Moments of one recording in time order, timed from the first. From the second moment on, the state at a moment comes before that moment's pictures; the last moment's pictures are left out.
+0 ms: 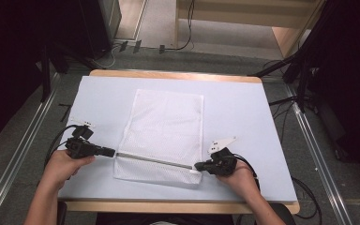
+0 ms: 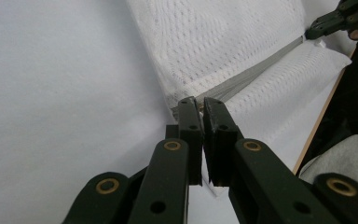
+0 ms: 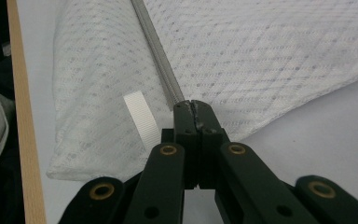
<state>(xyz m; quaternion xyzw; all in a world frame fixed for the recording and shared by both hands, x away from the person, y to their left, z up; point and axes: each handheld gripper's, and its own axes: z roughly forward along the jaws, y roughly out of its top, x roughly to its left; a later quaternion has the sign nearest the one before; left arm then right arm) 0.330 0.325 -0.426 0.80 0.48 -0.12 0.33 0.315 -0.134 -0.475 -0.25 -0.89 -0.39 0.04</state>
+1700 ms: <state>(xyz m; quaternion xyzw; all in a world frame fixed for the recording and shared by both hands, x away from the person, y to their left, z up) 0.340 0.341 -0.432 0.78 0.50 0.02 0.38 0.341 -0.196 -0.459 -0.36 -0.84 -0.41 -0.05</state>
